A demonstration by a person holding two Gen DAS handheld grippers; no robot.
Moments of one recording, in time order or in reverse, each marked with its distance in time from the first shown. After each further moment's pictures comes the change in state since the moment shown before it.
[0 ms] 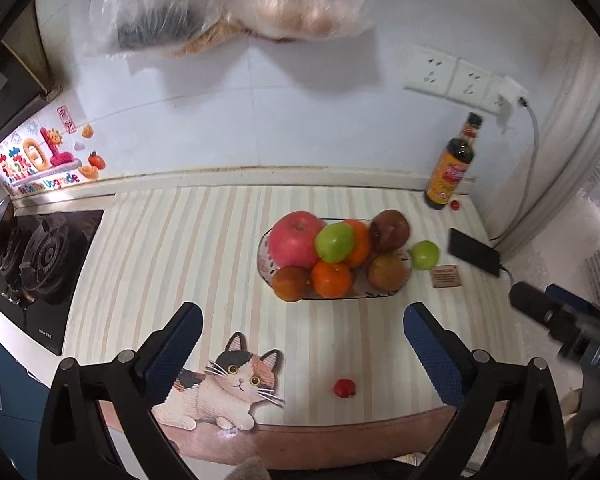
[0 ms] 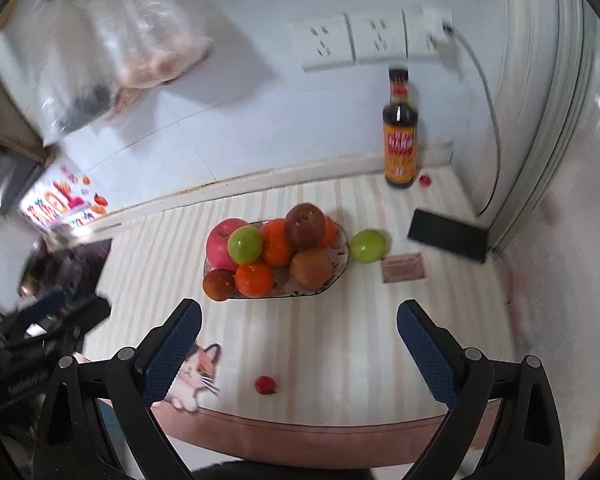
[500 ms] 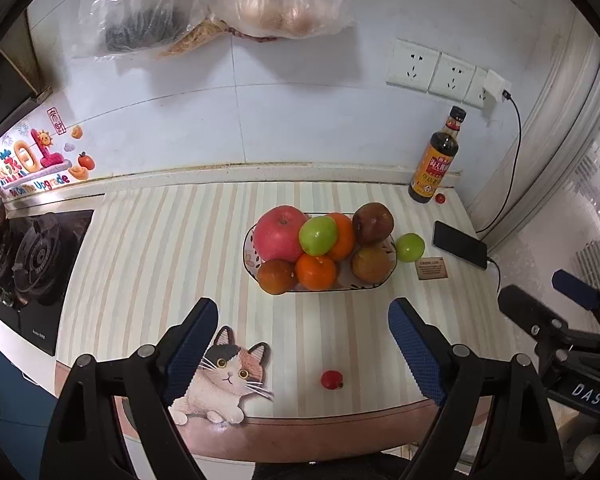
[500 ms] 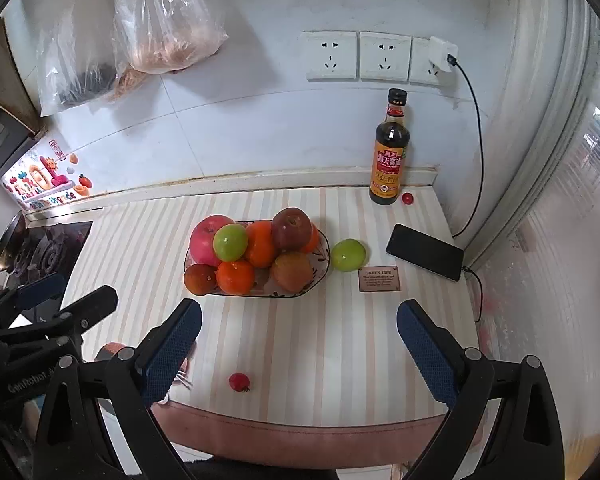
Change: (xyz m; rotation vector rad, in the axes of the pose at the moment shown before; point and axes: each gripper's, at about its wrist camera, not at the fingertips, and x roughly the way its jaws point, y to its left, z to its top) left arm -0.019 -0.010 -0.006 0.024 -0.002 -0.051; right arm -0.024 0.033 -0.010 -0.132 -0.050 -0.145
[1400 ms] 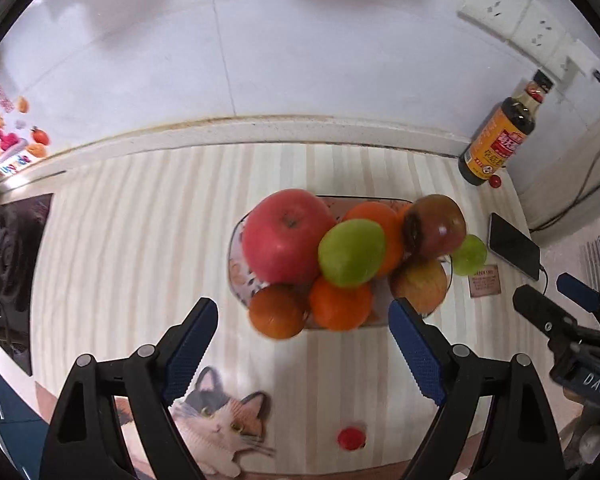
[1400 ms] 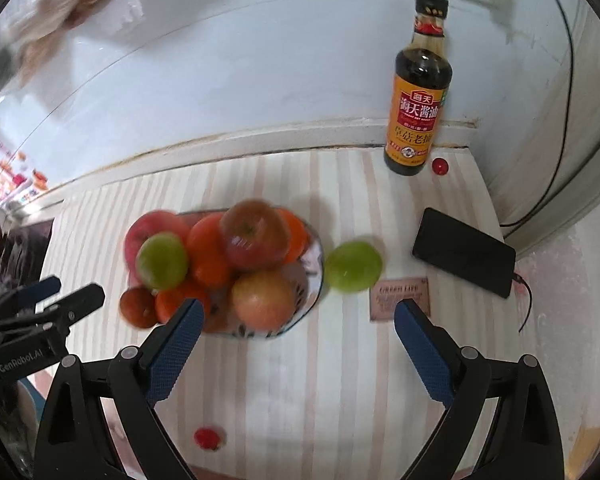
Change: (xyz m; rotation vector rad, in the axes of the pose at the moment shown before) left arm 0.153 0.014 0.044 -0.019 0.200 0.027; right arm 0.179 -0.038 0.049 0.041 0.189 0.029
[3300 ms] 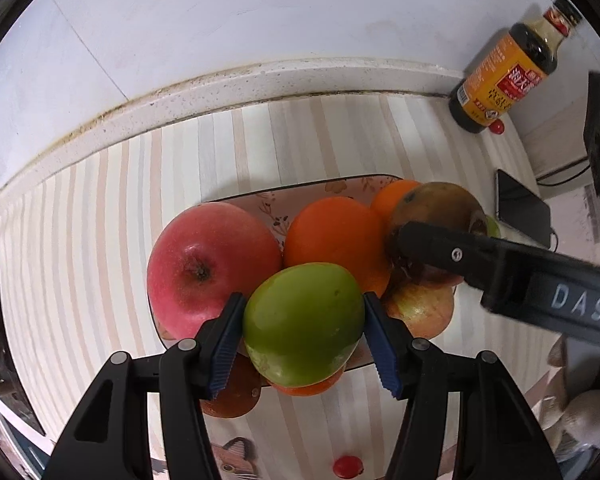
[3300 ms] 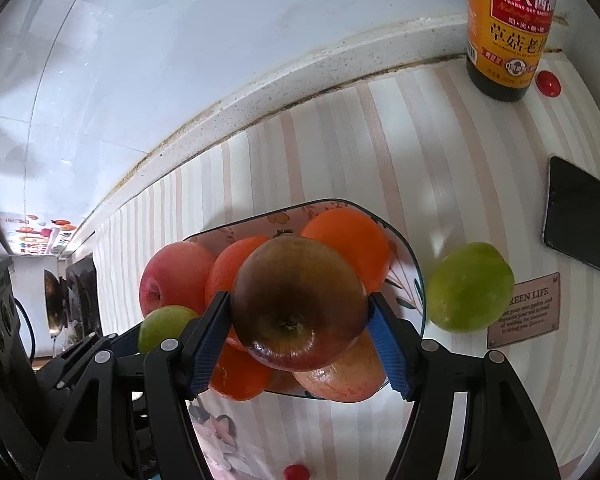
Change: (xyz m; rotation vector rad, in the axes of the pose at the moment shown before) left arm 0.106 -0.049 0.053 0.177 0.256 -0.075; right arm 0.143 -0.002 0.062 0.258 0.295 0.290
